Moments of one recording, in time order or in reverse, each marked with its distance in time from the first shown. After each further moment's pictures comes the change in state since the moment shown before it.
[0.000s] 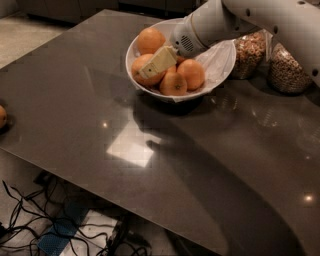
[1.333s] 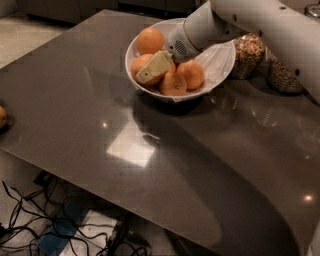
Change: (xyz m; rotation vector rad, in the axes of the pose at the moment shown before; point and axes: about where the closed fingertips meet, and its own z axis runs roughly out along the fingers) arm 0.006 -0.002 0.027 -0.024 0.036 0.018
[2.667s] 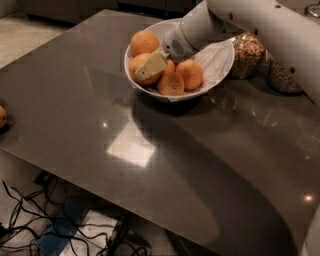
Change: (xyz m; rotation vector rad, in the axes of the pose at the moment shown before) arm -0.003 0.004 0.002 -0.019 0.007 0.003
